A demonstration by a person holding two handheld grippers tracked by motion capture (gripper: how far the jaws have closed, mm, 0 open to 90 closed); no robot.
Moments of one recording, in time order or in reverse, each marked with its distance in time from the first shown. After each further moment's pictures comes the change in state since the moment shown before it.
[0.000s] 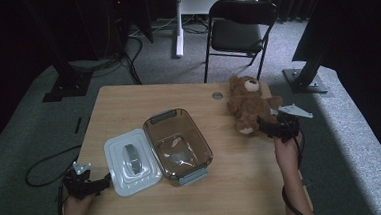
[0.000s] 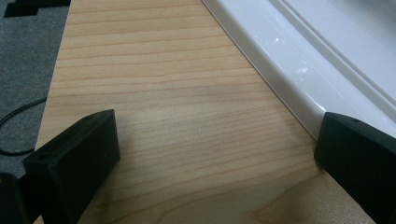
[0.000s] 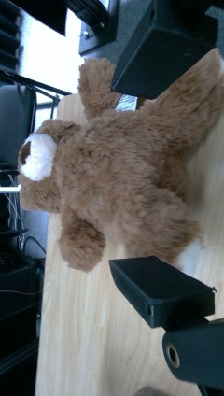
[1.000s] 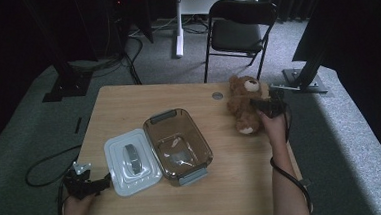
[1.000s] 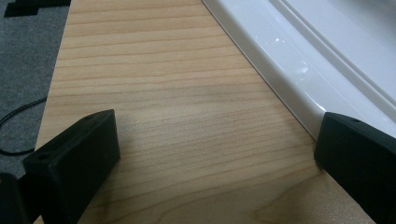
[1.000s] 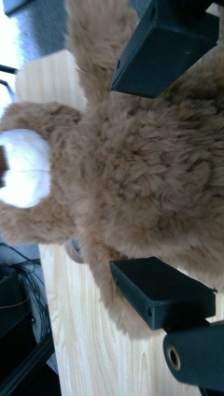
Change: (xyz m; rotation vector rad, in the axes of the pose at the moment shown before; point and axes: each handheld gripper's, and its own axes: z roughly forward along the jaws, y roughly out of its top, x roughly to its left) left arm 0.000 0.000 0.000 0.000 0.000 0.000; right arm -0.030 0.036 0.102 0.184 0.041 0.235
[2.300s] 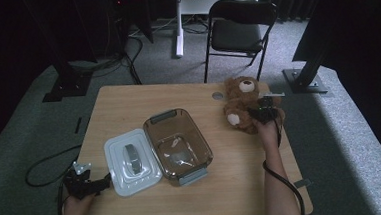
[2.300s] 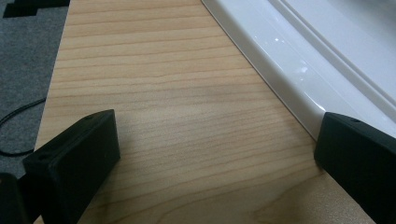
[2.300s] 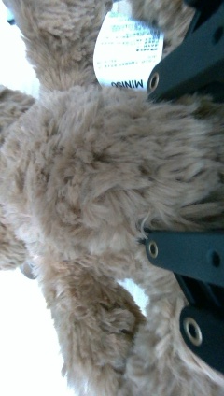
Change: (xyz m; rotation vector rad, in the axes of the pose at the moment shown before) left arm 0.000 0.000 0.000 0.002 -0.002 0.004; right arm 0.013 -0.028 0.028 0.077 -0.067 -0.144
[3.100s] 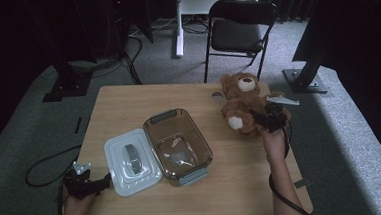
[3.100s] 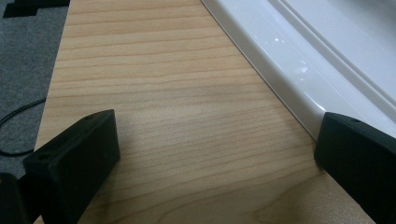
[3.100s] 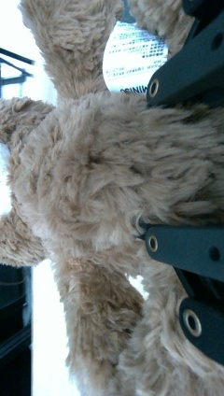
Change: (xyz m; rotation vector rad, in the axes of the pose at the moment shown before) left arm 0.000 0.000 0.000 0.000 0.000 0.000; right arm 0.035 -0.012 -0.103 -0.179 0.074 -0.029
